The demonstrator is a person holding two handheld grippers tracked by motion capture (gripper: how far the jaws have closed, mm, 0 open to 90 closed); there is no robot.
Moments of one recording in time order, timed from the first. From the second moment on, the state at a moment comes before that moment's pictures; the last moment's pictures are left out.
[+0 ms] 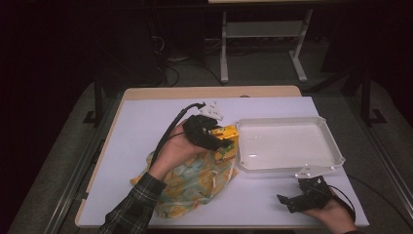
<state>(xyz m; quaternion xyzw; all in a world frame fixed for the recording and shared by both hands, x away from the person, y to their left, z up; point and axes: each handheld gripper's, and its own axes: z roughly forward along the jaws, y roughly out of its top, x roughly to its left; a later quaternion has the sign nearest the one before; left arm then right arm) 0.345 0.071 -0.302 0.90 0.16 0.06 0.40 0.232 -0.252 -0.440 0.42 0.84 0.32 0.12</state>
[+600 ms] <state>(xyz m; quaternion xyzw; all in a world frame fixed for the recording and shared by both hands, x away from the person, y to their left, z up) 0.350 0.039 -0.305 0.90 0.16 0.06 0.41 0.231 -0.253 -0.440 0.42 0.84 0.32 0.12</state>
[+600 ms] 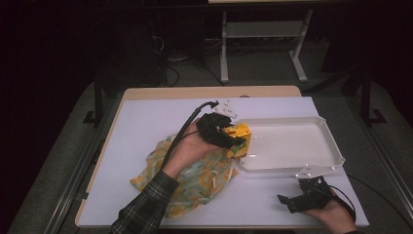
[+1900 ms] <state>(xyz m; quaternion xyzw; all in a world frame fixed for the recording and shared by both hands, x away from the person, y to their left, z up) 0.356 -0.030 -0.344 0.89 0.18 0.06 0.42 0.231 -0.252 -0.439 0.41 0.84 0.32 0.12</state>
